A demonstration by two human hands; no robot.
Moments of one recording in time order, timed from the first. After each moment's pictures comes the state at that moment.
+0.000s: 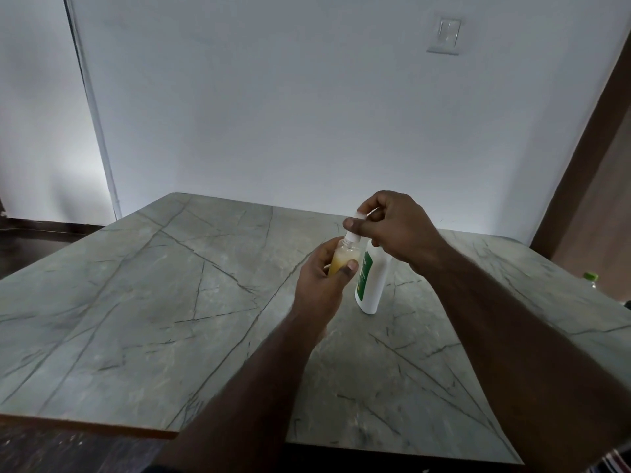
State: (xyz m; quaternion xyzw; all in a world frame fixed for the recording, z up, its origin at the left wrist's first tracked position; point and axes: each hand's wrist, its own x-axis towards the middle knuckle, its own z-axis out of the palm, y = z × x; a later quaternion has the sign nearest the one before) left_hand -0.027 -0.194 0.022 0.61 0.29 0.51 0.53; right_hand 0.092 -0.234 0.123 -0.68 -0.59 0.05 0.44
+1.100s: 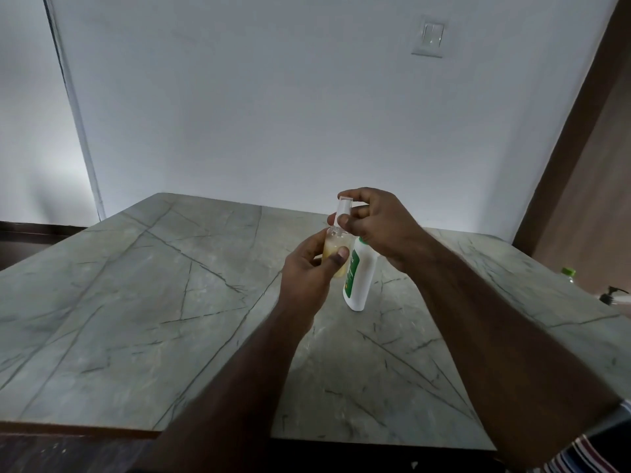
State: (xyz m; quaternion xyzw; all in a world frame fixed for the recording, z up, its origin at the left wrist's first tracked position) left_hand -0.032 -0.195 0.031 0.60 0.23 0.54 0.55; right_hand 0.084 -0.244 0.129 -0.62 -0.58 0.19 0.49
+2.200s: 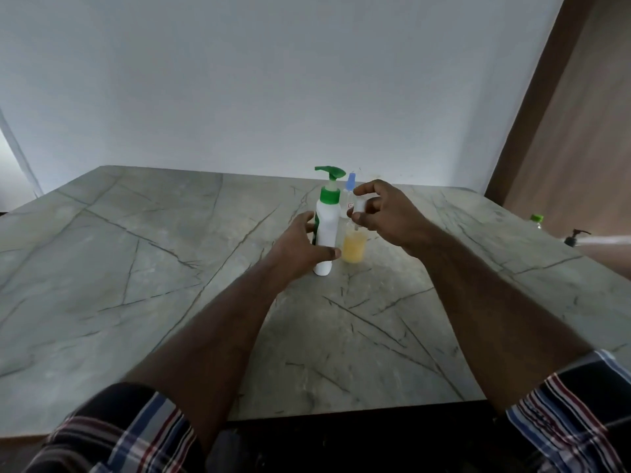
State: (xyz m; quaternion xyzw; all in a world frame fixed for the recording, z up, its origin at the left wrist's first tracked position) left_hand 0.018 -0.165 0.013 0.76 0.35 0.29 0.46; right_hand 0.189 -0.241 0.059 -0.70 -0.53 0.16 0.45
